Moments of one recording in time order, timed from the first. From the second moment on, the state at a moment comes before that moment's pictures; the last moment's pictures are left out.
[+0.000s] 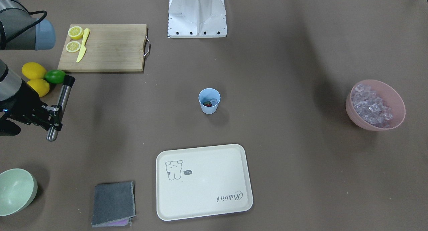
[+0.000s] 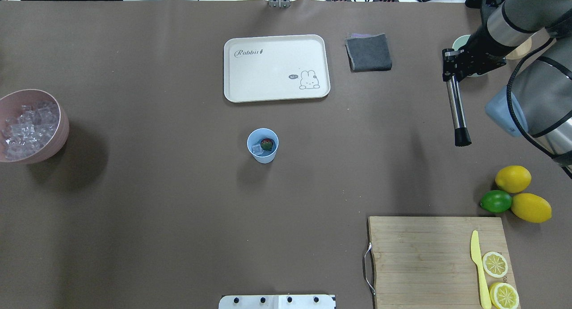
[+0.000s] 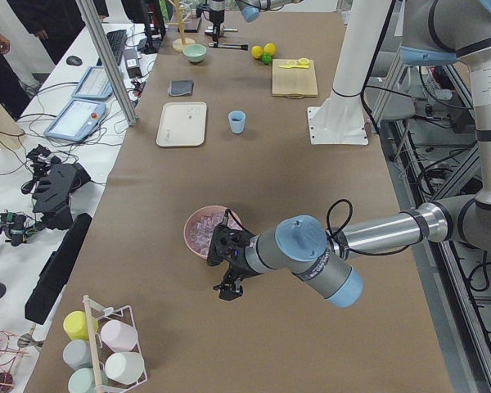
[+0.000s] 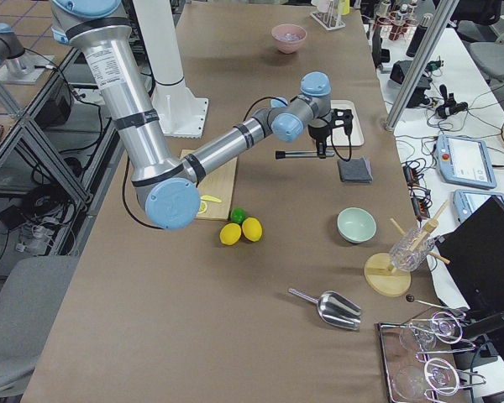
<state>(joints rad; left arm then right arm) -1.77 -1.29 -1.66 -2.46 -2.44 -0.30 1.06 -1.19 1.71 -1.54 2.18 0.76</state>
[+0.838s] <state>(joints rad) -1.76 -1.30 -1.67 -2.46 -2.44 -0.30 1.05 -1.17 1.47 -1.44 2.09 0.63</state>
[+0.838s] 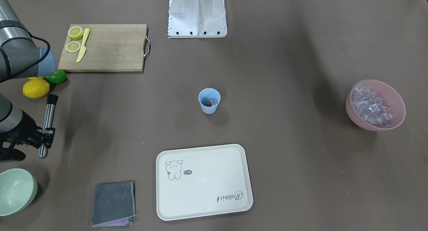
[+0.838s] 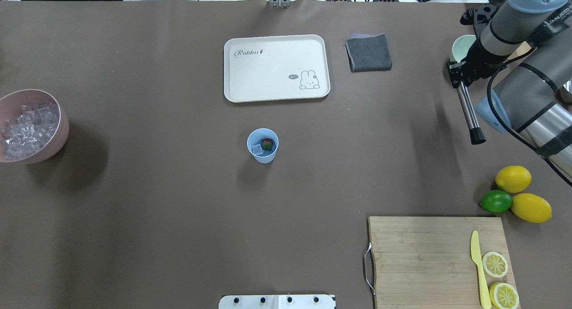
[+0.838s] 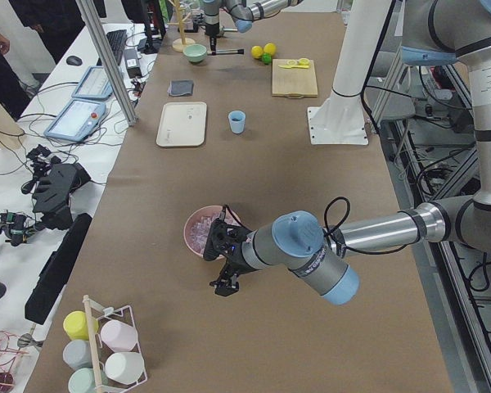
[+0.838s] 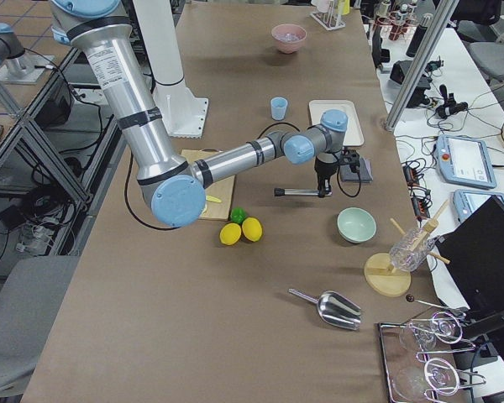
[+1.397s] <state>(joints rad) -1.75 -1.33 -1.65 -2.45 -2.44 -0.31 1.01 -1.16 1.44 -1.43 2.01 0.66</state>
